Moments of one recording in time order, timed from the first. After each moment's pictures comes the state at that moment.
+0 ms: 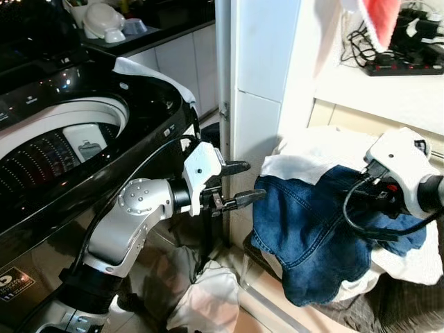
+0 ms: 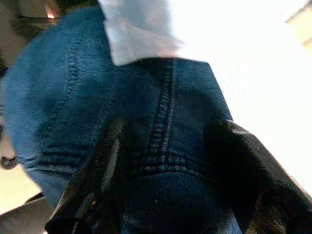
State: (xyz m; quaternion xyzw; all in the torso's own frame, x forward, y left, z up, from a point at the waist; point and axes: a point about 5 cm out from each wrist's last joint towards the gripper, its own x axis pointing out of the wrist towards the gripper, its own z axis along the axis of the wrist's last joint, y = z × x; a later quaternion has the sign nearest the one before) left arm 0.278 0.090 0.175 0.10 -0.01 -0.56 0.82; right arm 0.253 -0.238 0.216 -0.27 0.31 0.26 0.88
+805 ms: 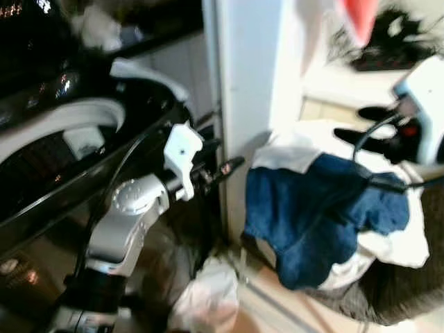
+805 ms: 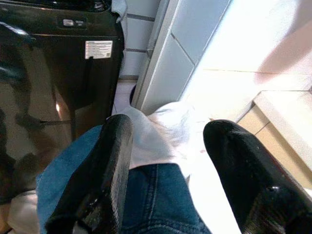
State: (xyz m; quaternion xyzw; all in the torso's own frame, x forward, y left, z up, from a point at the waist) left arm 0.297 0.110 0.175 0.04 -0.02 -0.39 0.92; right arm 0.258 -0.221 0.294 -0.21 0.13 0.27 0.93
